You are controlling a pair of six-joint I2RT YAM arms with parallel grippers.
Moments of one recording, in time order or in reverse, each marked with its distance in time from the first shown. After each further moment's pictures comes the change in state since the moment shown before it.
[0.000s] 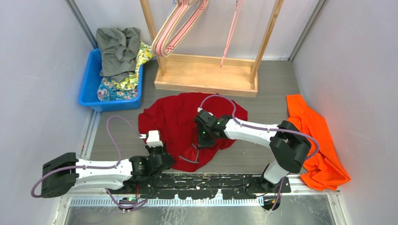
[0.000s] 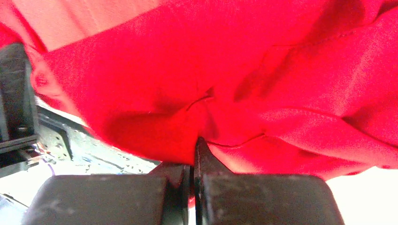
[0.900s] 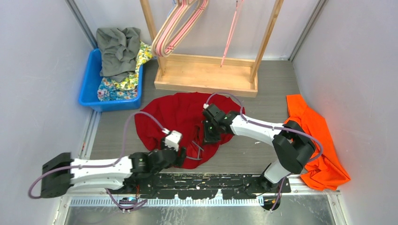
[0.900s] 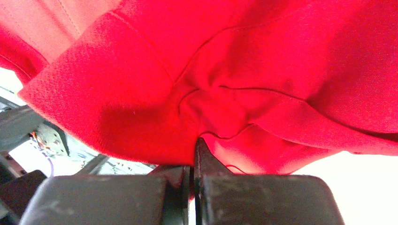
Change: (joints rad) left arm -0.002 -0.098 0.088 -0.035 0.492 0.368; right arm -0.120 -0.018 -0.008 0.006 -0.075 -0.123
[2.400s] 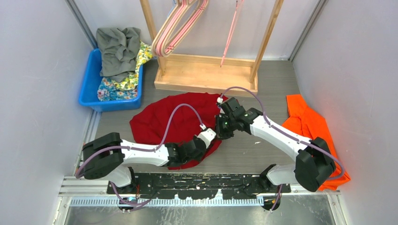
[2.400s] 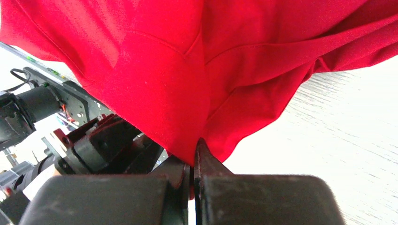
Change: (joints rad) left arm 0.011 0.692 0.394 0.187 0.222 0.268; right arm -0.165 -0.243 -0.056 -0.126 -0.138 -0.117
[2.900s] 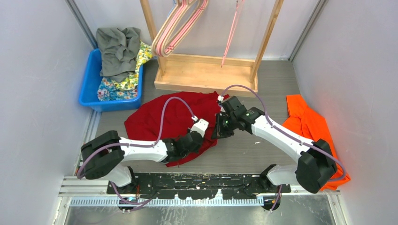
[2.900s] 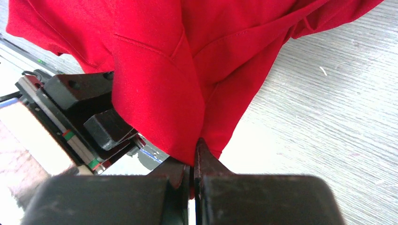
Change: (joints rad) left arm 0.107 -0.004 0.001 0.019 -0.106 -0.055; right arm -0.003 -0.024 0.019 -0.008 0.000 0.004
